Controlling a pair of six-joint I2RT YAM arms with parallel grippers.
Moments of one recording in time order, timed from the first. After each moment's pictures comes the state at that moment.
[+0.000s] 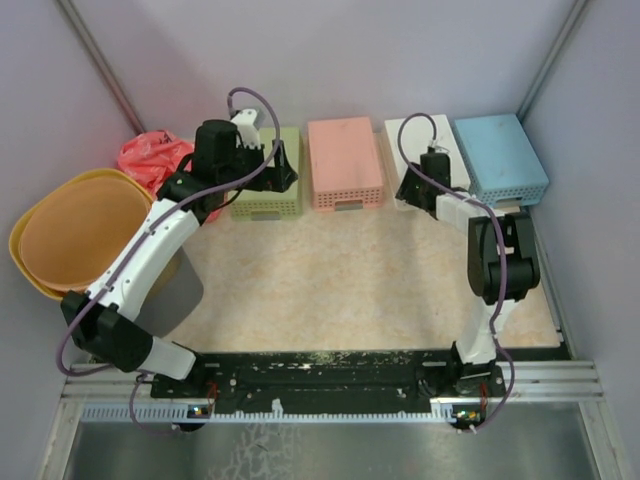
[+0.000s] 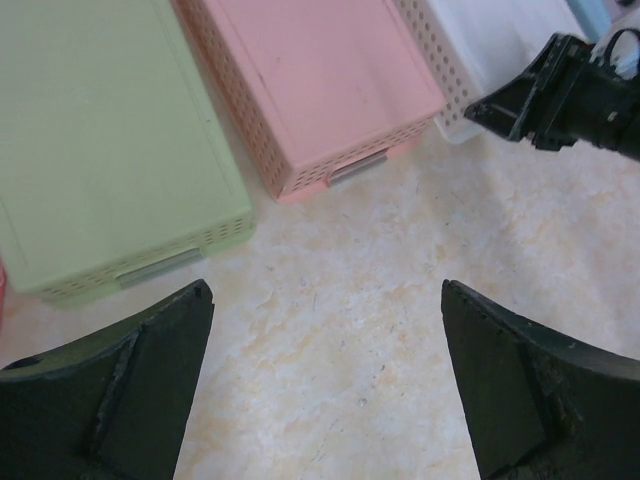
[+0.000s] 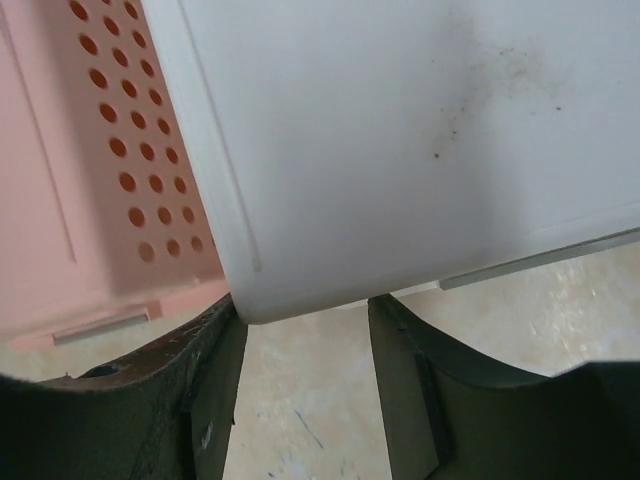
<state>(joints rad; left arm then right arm) -0.44 1.46 1.49 -0.48 0.11 -0.25 0.14 1.83 1.17 -0.04 0.03 0.46</state>
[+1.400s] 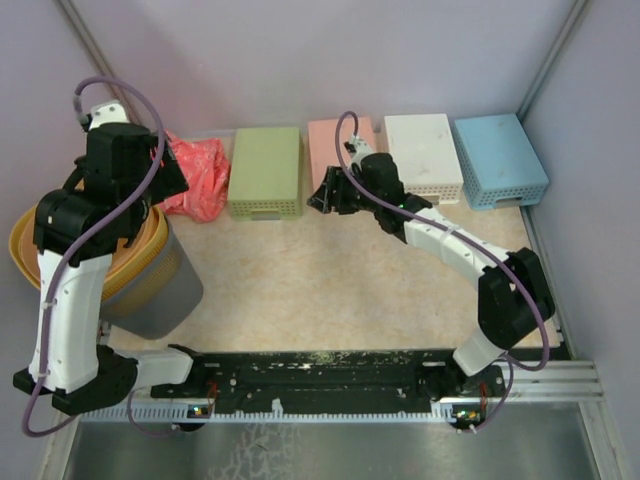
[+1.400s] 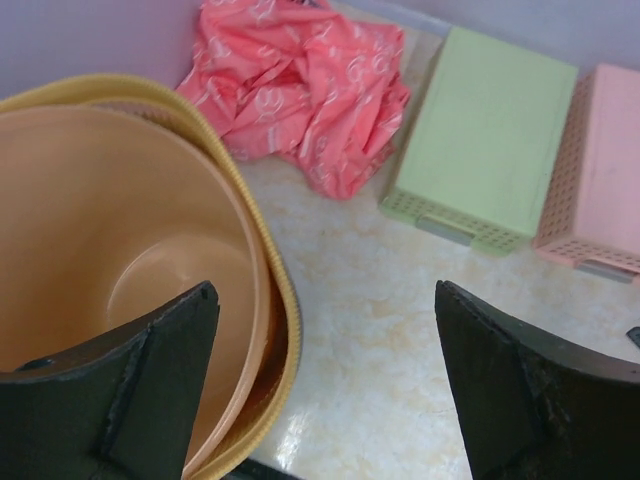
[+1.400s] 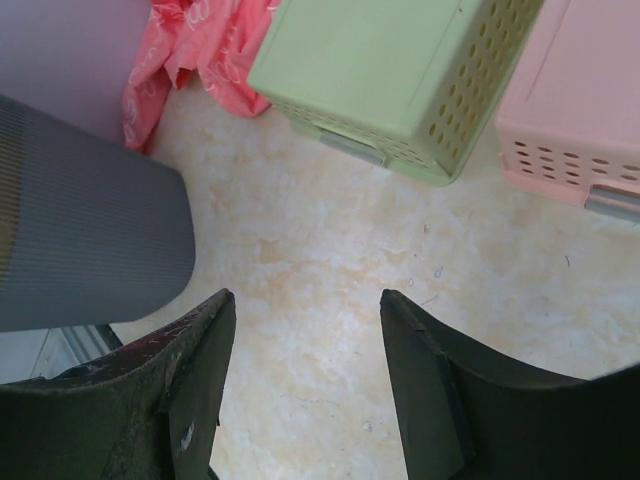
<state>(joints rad) -0.41 1.28 2.04 -1.31 -0.65 -0.43 0.58 1.56 1.20 -0.01 -0.27 0.53</state>
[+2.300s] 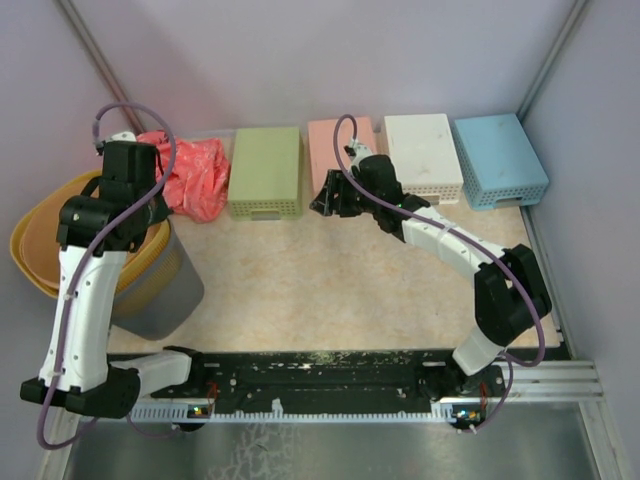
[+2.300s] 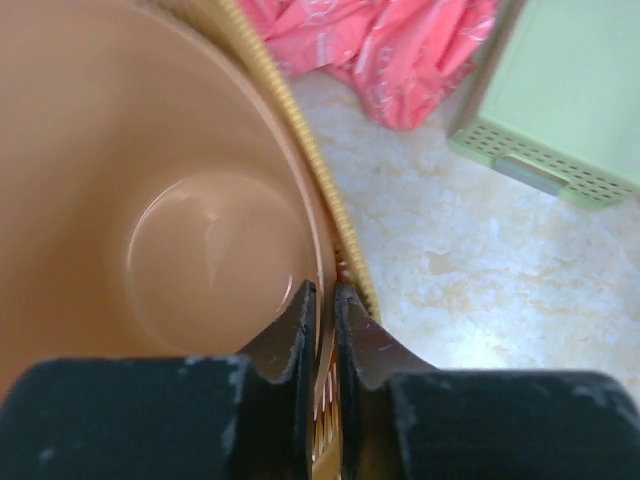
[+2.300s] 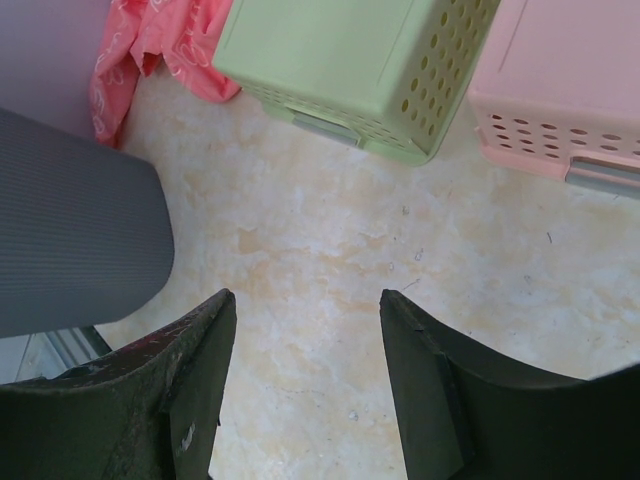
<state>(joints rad) -0.24 1.19 1.71 -1.29 -0.57 -0.45 0.58 1.60 1.20 -0.06 -0.26 0.52</state>
